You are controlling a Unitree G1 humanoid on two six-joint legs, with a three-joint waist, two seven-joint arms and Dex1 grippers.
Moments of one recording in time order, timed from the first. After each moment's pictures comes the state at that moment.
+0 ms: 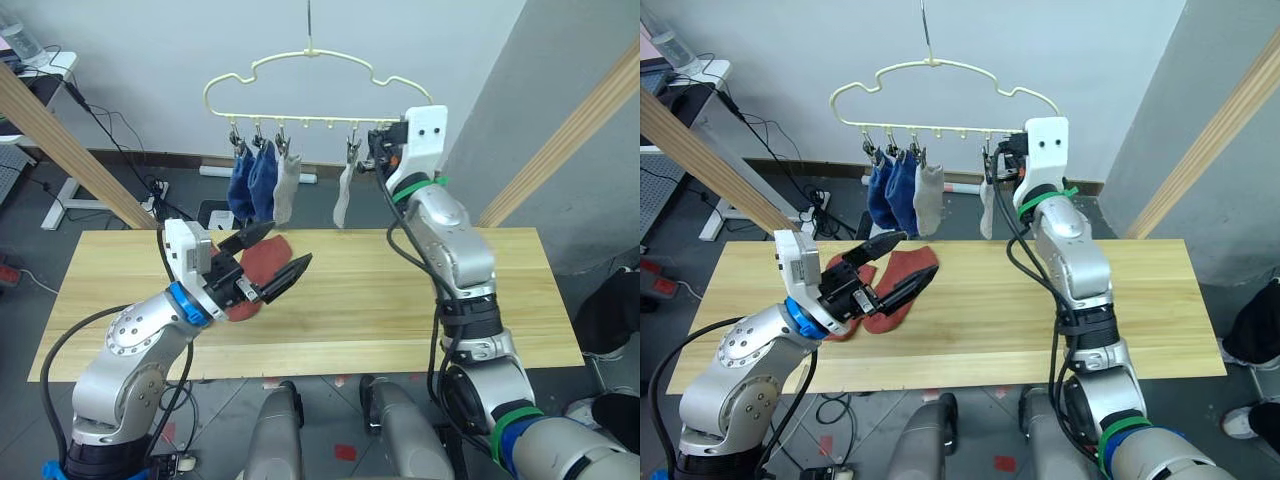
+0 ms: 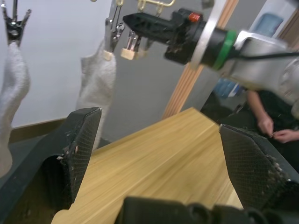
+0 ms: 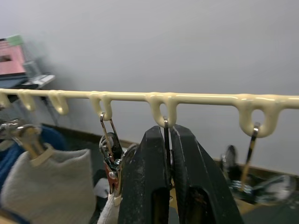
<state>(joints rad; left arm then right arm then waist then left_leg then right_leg) -0.09 0.54 0.15 -0.49 -0.59 0.39 -0.66 -0.83 -0.01 -0.06 0.01 0.24 0.58 0.15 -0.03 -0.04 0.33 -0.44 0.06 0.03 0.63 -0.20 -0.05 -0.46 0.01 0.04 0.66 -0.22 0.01</state>
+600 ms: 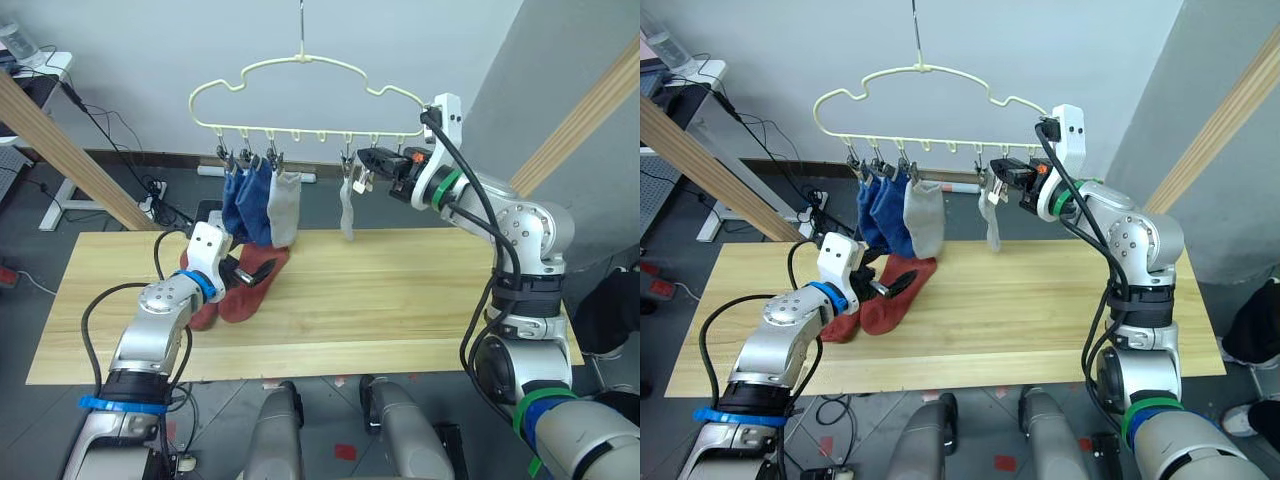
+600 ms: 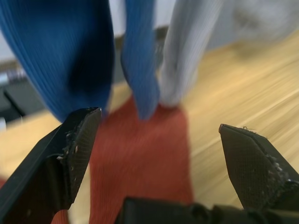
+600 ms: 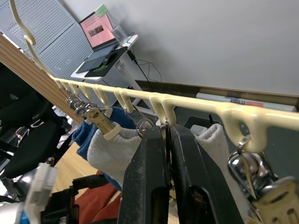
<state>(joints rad) -0.38 0.54 0.01 0.28 -0.17 0.25 -0.61 -0.93 -0.18 -0.20 -0.01 0.62 1.05 0.33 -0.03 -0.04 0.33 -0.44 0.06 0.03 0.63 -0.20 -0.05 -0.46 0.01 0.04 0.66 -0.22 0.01</state>
